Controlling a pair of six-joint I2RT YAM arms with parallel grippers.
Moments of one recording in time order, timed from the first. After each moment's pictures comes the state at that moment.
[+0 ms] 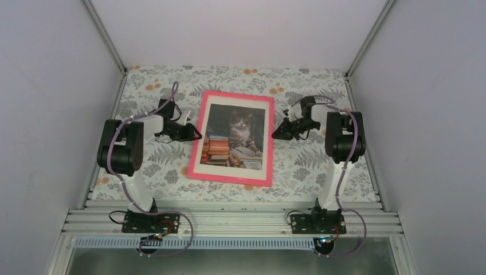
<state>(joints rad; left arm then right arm) -0.10 1.86 1.02 -0.41 0.65 -0.06 0.04 2.07 1.28 -0.74 -0.83 0.09</state>
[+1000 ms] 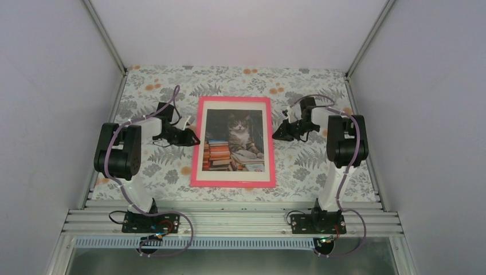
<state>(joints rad) -0.09 1.79 0.95 -0.47 0.63 0.05 0.06 2.01 1.22 -0.68 -0.76 0.04</state>
